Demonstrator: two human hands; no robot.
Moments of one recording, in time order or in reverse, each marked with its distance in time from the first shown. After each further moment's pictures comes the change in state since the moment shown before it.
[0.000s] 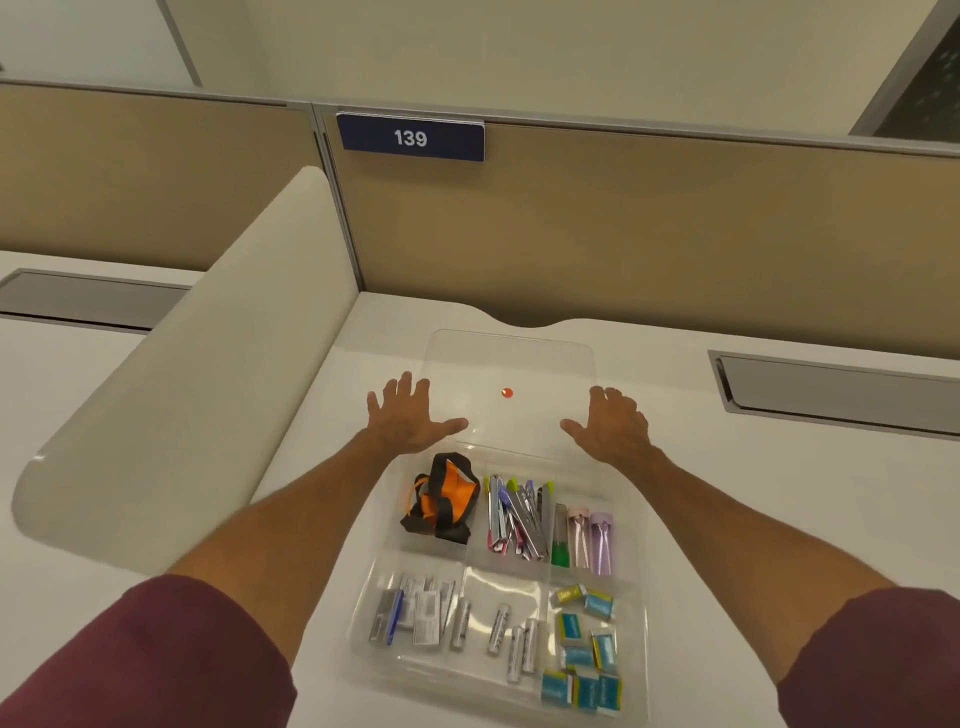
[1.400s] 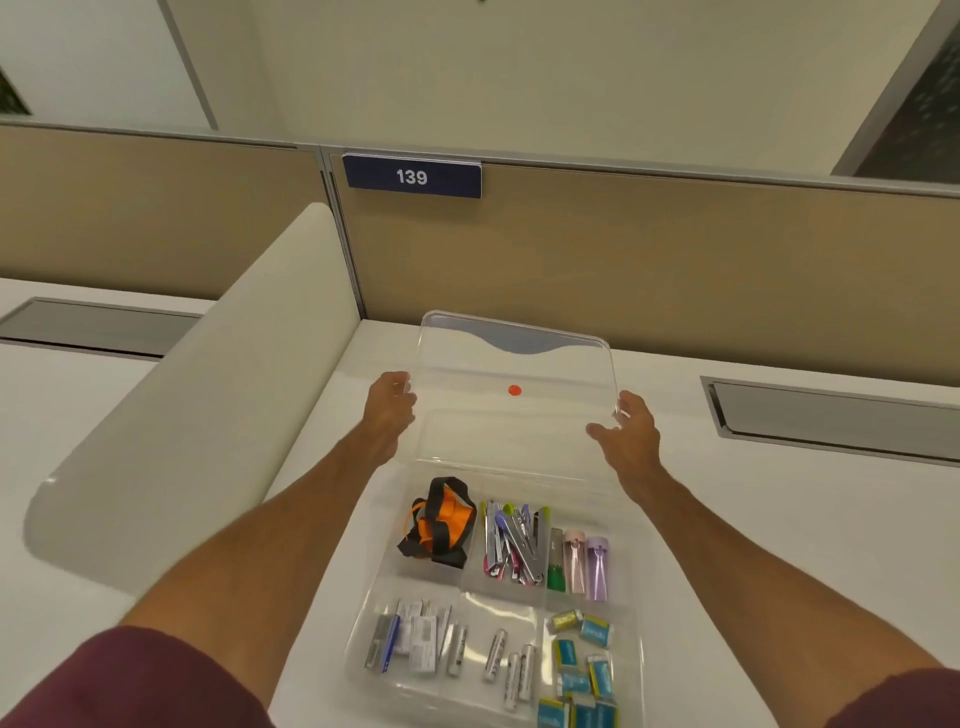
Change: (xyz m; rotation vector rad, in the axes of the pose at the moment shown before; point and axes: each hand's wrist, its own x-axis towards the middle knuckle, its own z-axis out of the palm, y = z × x) left_hand -0.003 0.005 -0.043 -1.346 0.208 -0.244; right_hand -0.005 0.011 -0.016 1.059 0.236 0.197
